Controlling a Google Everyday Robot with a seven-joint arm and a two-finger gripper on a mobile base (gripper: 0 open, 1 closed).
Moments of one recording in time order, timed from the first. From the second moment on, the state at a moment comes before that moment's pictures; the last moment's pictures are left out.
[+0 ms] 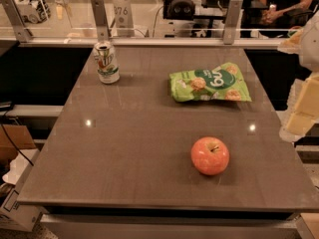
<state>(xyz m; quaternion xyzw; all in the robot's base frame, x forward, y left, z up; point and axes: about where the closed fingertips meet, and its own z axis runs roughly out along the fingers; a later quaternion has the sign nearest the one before) 0.438 -0.216 0.979 -0.60 0.78 -0.04 0.16</state>
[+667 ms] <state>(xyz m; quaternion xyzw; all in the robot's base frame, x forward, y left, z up) 0.456 -0.216 0.973 -0.60 0.78 -0.03 0.17</state>
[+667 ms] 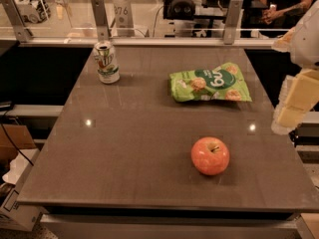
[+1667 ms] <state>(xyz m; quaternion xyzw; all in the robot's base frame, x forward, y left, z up) 0.539 -0.213 0.943 -0.61 0.77 0.00 0.19</state>
